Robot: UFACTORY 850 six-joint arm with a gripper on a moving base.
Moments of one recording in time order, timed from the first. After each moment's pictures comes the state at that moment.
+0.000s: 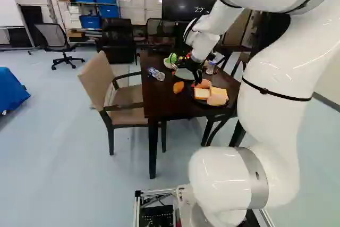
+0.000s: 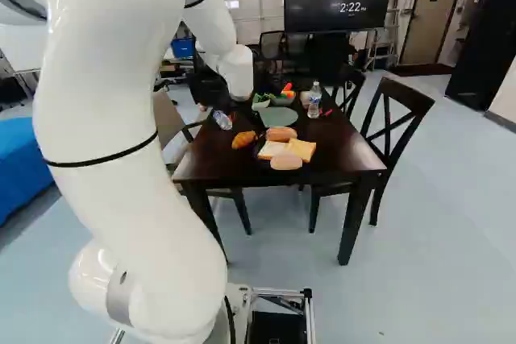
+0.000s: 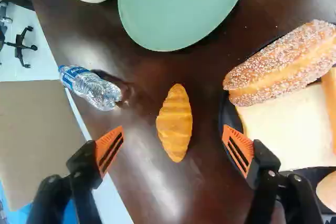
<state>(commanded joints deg) -6.6 -11.8 -55.9 31.8 -20.3 0.0</state>
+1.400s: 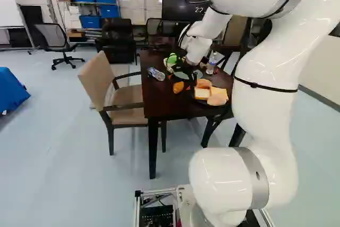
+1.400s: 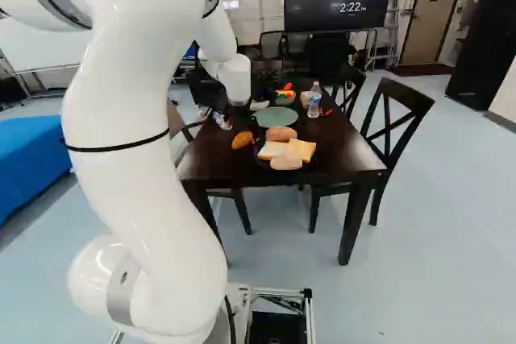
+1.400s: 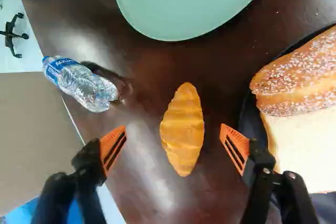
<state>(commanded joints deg) -4.7 -17.7 -59.1 31.8 -20.3 0.0</state>
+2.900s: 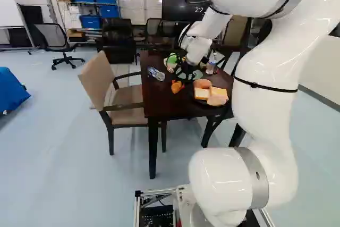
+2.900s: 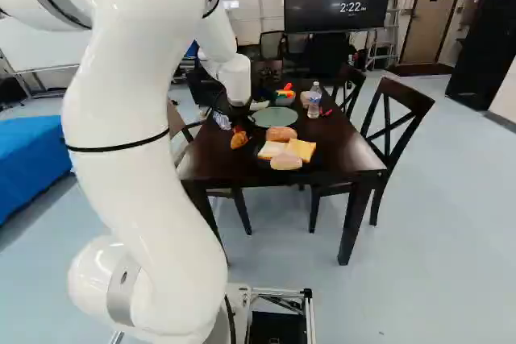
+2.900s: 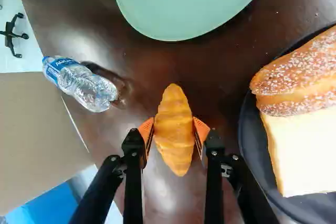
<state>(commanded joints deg) -4.7 -17.7 -59.1 31.8 -20.3 0.0</state>
